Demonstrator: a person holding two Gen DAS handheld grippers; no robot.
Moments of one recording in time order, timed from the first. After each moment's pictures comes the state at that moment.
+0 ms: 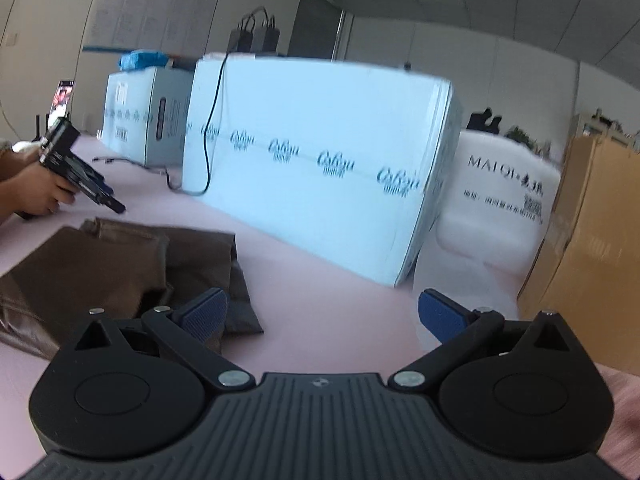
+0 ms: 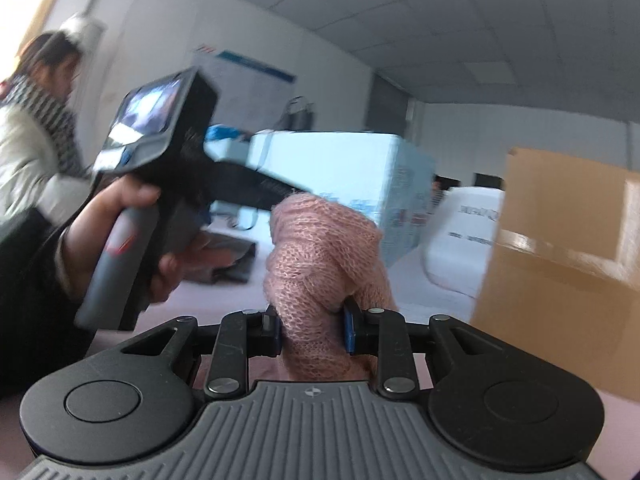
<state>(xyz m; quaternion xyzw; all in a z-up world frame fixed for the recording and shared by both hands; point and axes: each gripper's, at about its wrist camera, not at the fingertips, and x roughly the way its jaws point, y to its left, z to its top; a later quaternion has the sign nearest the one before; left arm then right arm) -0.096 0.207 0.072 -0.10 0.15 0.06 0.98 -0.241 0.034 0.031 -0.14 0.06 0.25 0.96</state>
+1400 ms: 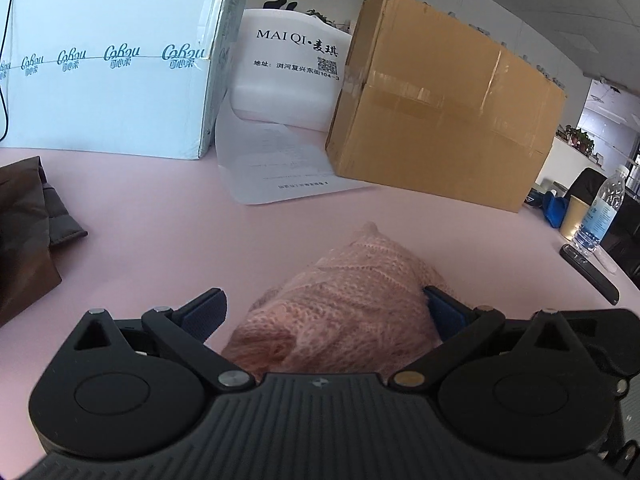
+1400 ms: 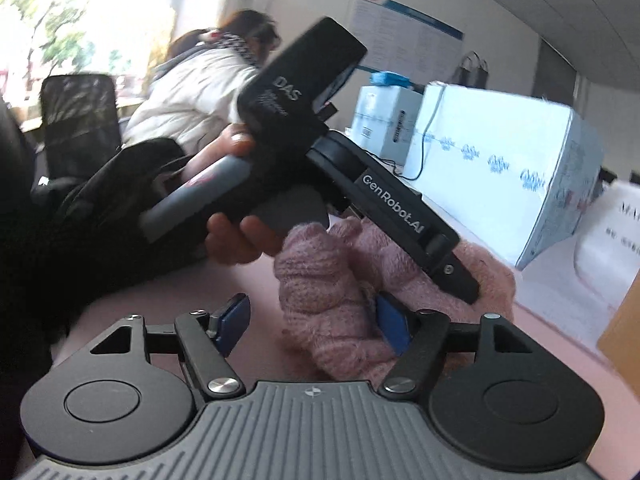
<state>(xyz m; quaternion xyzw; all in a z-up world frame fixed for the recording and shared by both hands) -0.102 0.190 0.041 -0.04 0.30 -0.28 0.91 -0.194 0.040 0.029 -0.19 0.14 0.46 0.85</state>
